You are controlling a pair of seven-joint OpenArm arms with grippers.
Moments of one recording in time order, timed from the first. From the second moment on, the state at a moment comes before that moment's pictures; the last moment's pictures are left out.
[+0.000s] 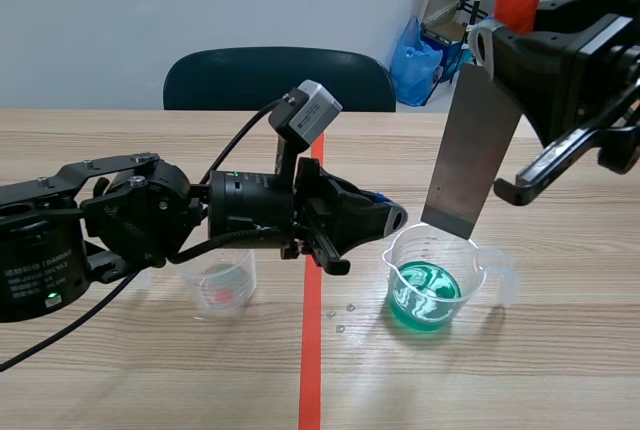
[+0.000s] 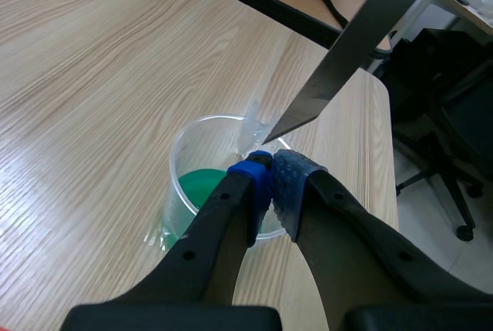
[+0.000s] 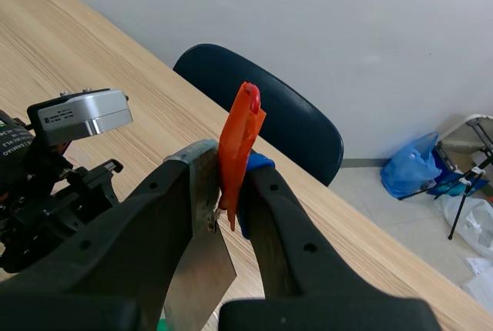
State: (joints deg) left arm -24.7 -23.0 55.2 70.5 -47.1 -38.6 2.6; right arm -28.1 28.1 8.3 128.6 12.1 25.8 -1.9
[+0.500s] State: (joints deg) left arm -24.6 -24.1 55.2 70.6 -47.1 -38.6 2.7; right arm -28.1 28.1 8.3 128.6 12.1 25.8 -1.9
